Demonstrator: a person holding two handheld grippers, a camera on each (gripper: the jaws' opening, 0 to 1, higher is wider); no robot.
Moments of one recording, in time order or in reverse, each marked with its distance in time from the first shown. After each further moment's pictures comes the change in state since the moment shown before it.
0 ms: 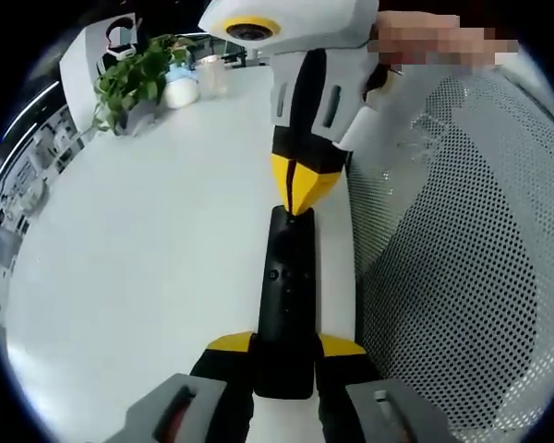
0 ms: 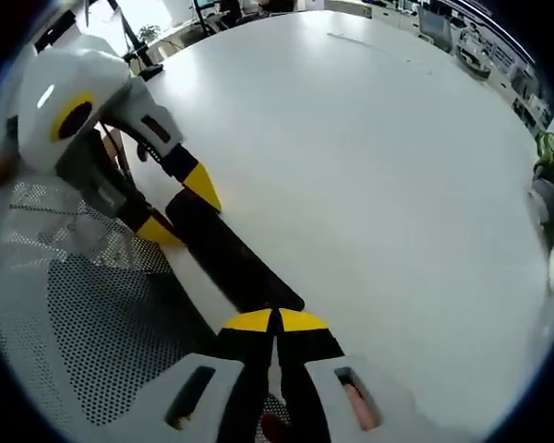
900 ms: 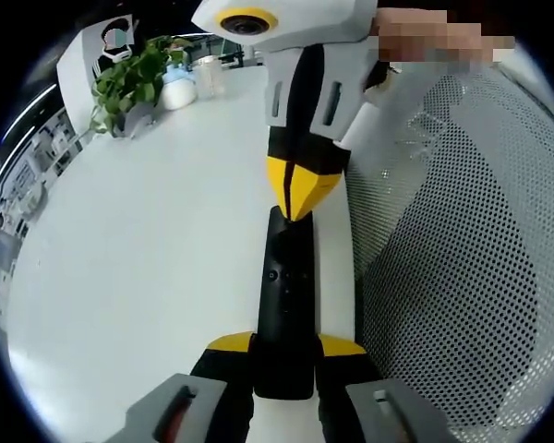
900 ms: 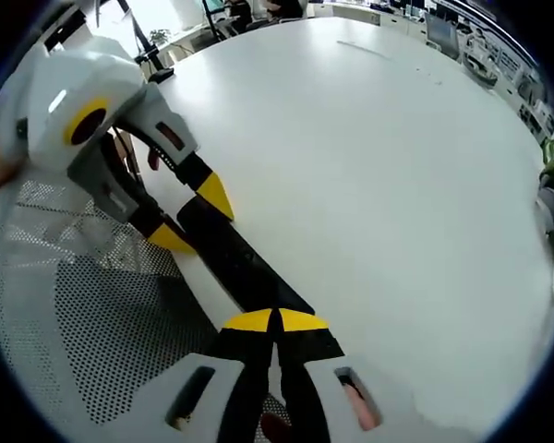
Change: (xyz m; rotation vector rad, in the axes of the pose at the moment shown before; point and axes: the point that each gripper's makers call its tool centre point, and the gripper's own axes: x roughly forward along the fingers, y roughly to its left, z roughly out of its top) left arm 0.001 0.000 0.001 0.016 0.003 -0.002; right arm 0.001 0.008 0.006 -0.023 -0.025 0.037
